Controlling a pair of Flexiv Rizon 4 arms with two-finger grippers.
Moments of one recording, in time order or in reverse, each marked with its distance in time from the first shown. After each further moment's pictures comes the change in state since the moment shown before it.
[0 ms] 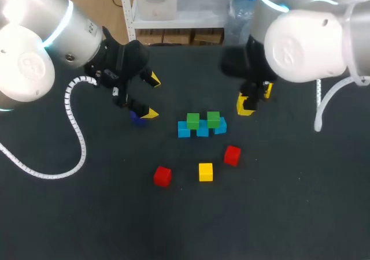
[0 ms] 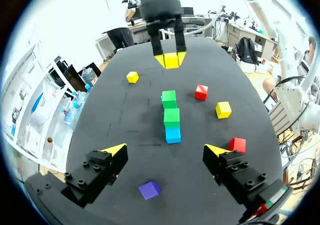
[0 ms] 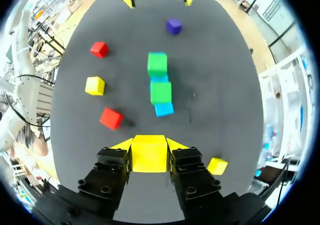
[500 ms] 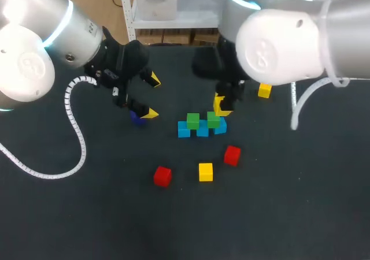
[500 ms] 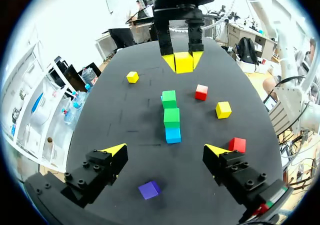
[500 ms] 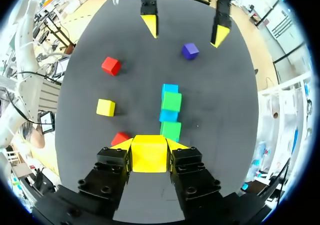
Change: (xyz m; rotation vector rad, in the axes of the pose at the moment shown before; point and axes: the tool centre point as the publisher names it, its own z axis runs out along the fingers) left arm 0.000 0.000 0.000 0.000 0.000 0.000; right arm -0.055 0.016 -0.007 -0.001 0.027 -0.108
